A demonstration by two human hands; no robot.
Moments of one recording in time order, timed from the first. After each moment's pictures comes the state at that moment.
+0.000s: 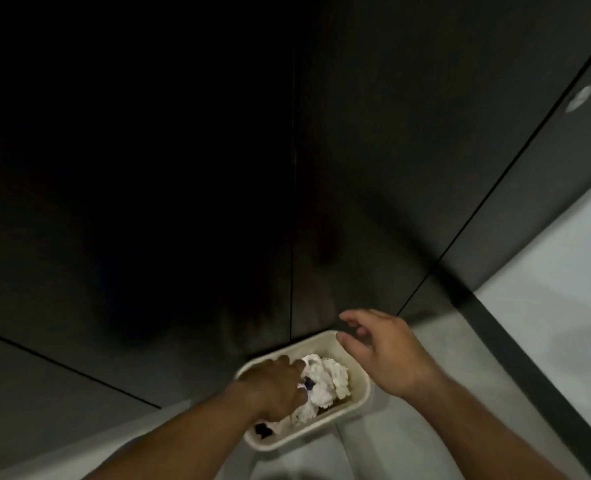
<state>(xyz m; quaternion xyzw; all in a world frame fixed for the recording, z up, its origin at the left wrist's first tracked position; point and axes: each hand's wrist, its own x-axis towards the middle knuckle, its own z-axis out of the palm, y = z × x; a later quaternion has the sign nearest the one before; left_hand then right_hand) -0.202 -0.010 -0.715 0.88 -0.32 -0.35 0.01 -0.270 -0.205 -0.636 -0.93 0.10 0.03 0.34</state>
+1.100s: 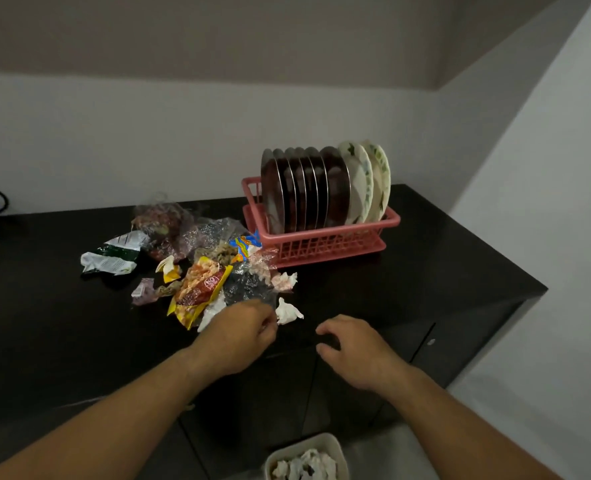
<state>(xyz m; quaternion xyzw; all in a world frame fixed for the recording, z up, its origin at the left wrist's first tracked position) -0.177 0.101 -0.120 0.92 -0.33 0.01 0.20 -0.249 -0.116 -0.124 -0.96 0.00 0.06 0.26</state>
